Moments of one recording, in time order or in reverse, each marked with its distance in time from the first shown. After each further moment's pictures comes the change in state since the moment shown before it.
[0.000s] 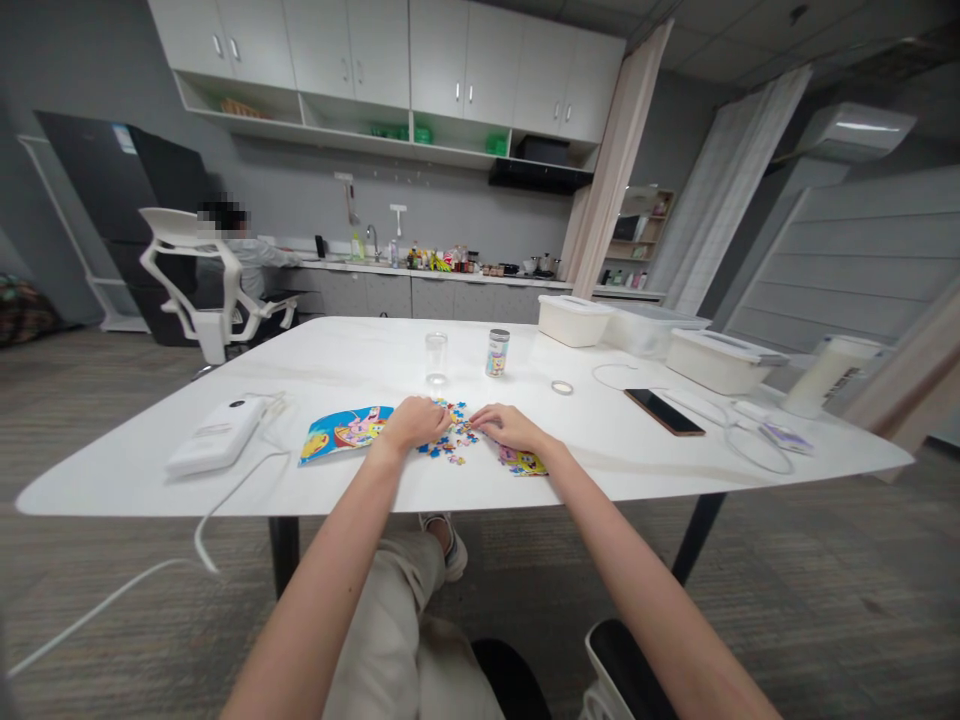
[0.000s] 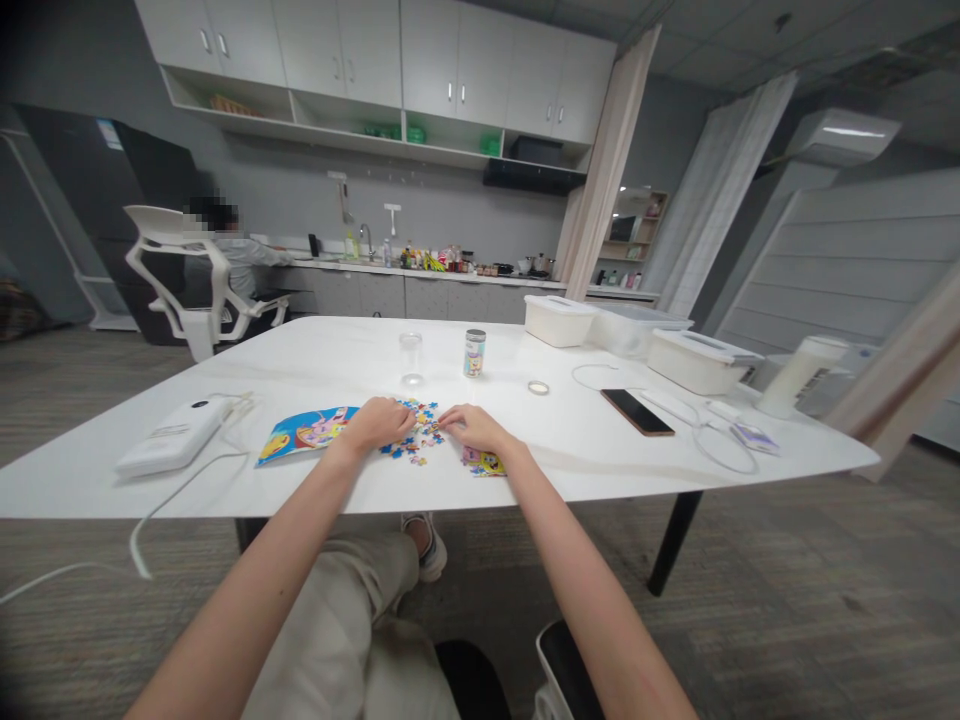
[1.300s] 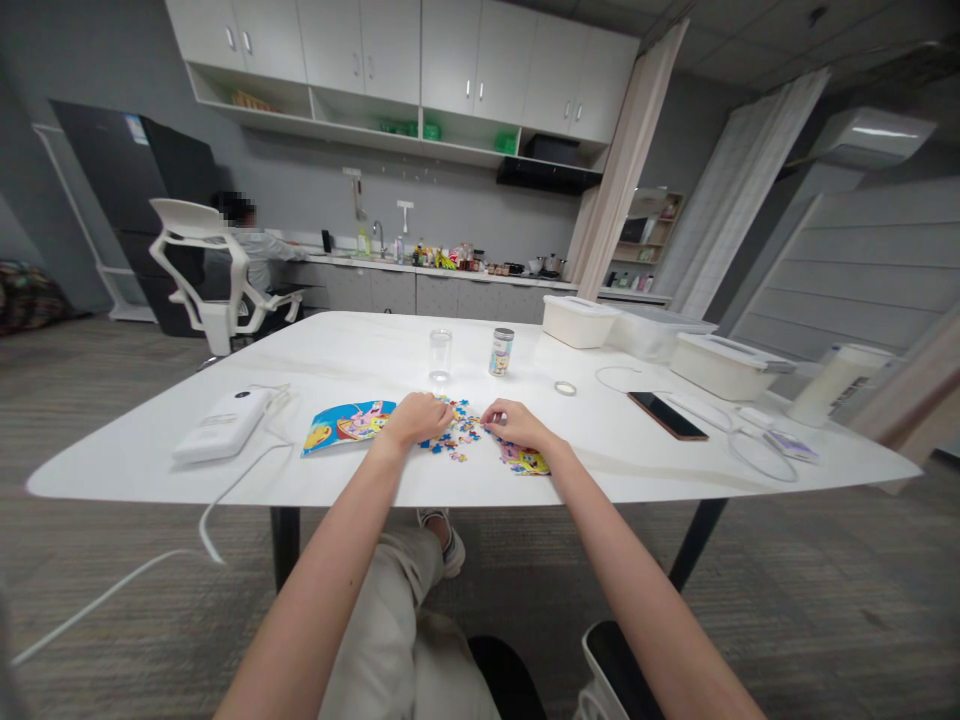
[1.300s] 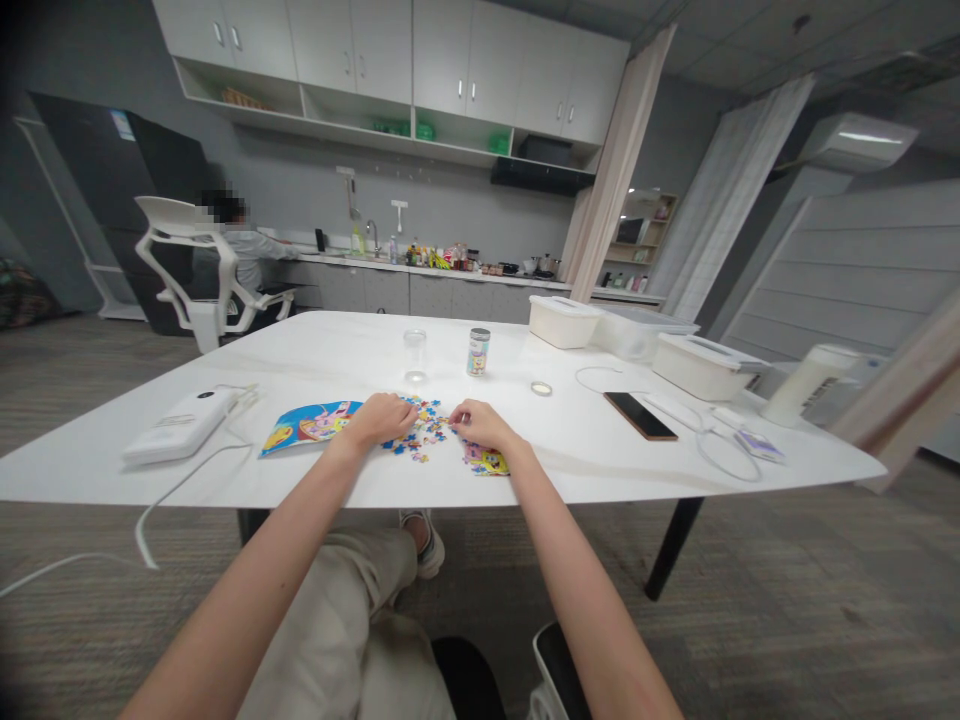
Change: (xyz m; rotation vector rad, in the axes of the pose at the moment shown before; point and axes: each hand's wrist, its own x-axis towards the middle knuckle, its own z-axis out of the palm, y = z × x) left_hand -0.001 0.001 -0.004 -0.031 0.016 -0.017; right_hand 0.000 0.007 -0.003 -0.120 0.050 0.093
